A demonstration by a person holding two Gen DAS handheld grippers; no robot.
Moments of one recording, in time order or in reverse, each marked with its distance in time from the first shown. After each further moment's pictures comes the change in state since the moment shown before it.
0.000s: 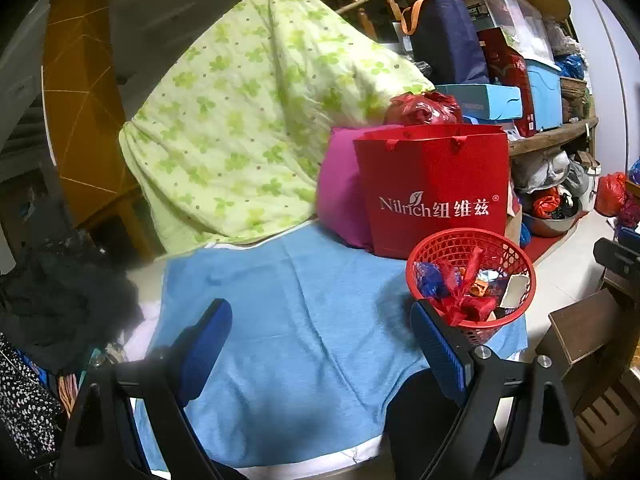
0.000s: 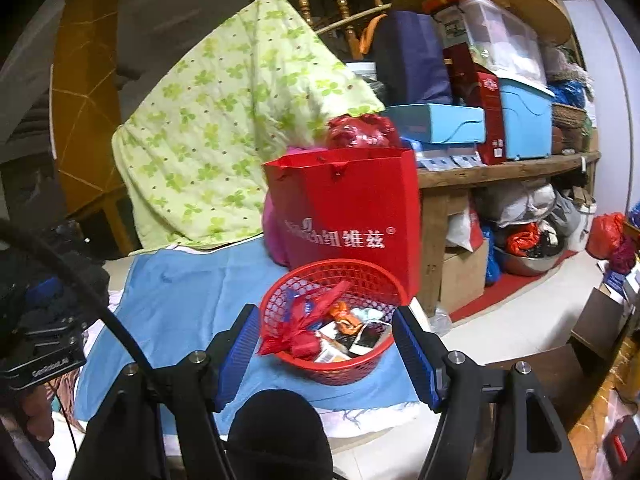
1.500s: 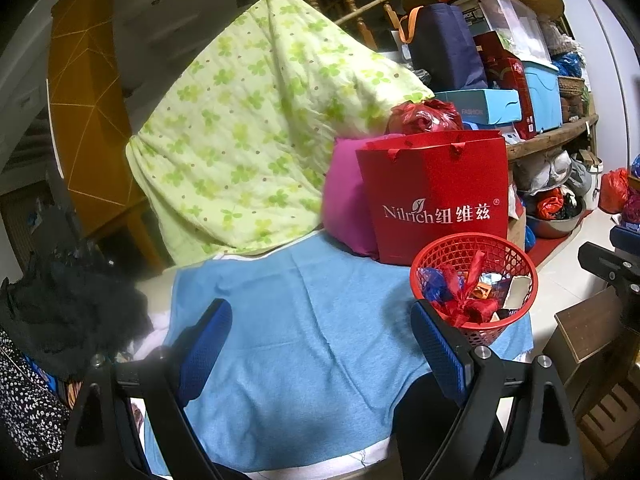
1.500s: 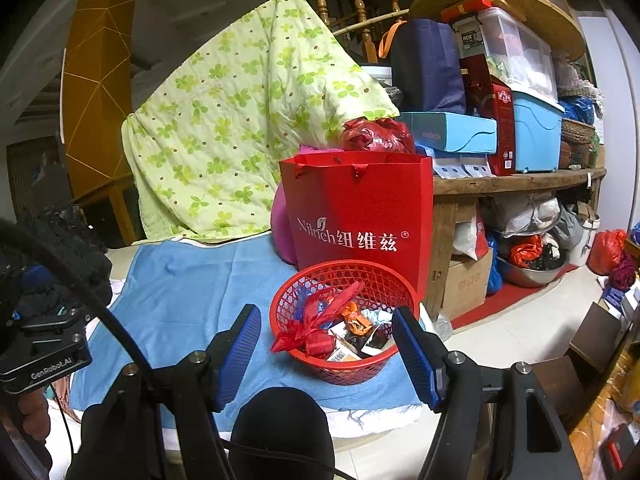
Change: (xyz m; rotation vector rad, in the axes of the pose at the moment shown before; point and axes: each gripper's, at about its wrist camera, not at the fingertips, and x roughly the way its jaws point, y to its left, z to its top) left arm -0.016 0.001 -0.002 0.023 -0.041 0.020; right arm -0.002 0.016 -0.001 -0.031 -0.004 -0.005
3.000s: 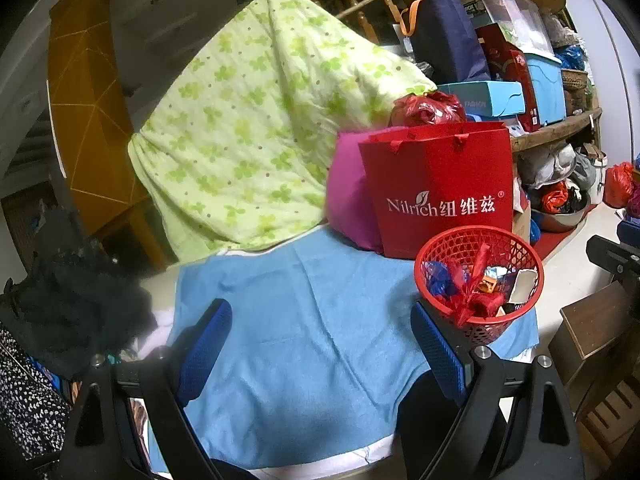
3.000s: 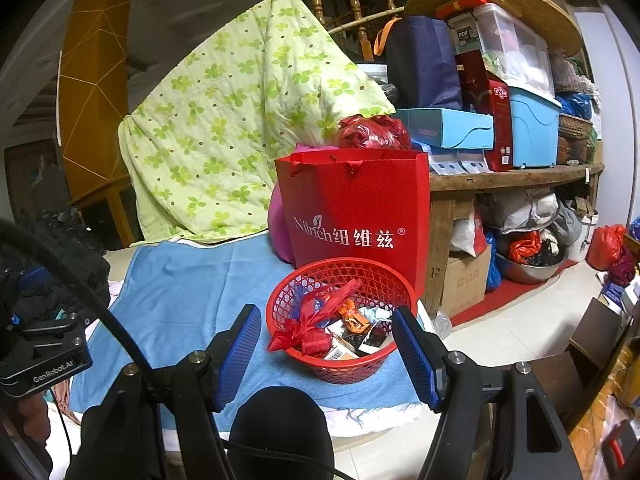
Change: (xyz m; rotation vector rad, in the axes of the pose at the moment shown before) left arm 0.005 0.002 -0.004 0.010 0.022 0.017; right arm 0.003 -0.001 -0.002 0.008 0.007 -0.010
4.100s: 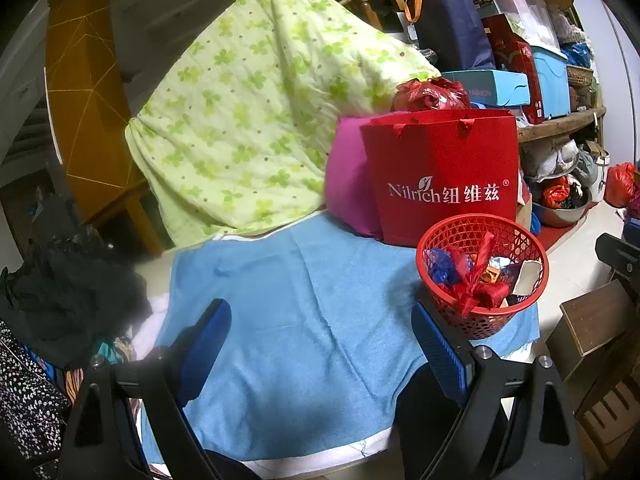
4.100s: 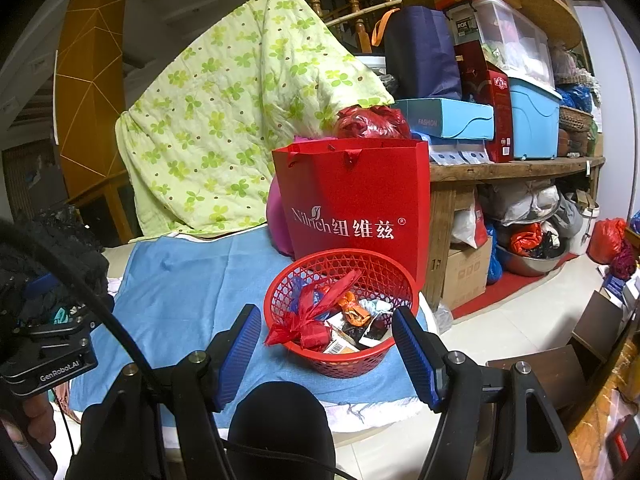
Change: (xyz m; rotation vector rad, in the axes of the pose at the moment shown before) left arm 0.017 0.001 -0.007 -0.012 0.045 -0.009; right arm 0.010 -0.002 -0.009 0.007 0.018 0.003
